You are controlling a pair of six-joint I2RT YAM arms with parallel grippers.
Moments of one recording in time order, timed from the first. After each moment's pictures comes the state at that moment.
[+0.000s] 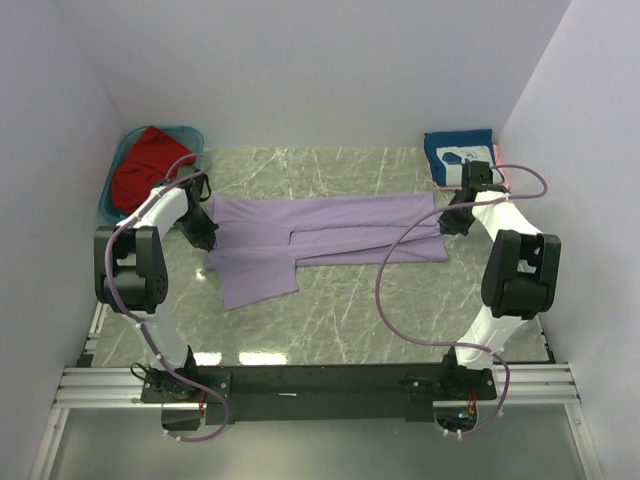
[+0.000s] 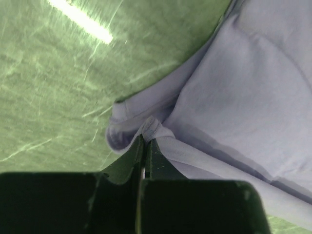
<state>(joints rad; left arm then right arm) -0.01 1.81 1.32 -0.87 -0.10 -0.72 -0.13 1.75 1.27 -0.63 0.03 0.52</state>
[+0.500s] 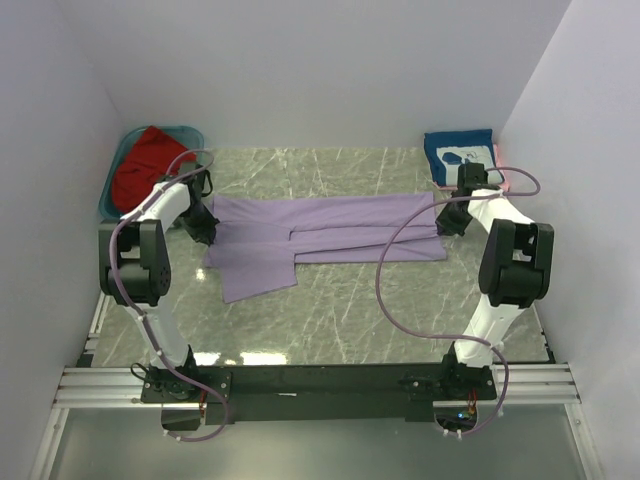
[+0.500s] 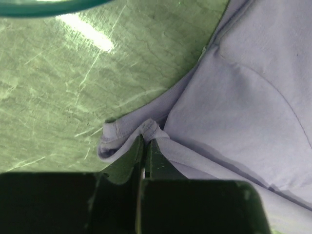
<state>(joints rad) -0.01 1.88 1.39 -0.85 -0.13 -0.72 -0.13 1.85 1.30 -0.59 0.03 0.52</state>
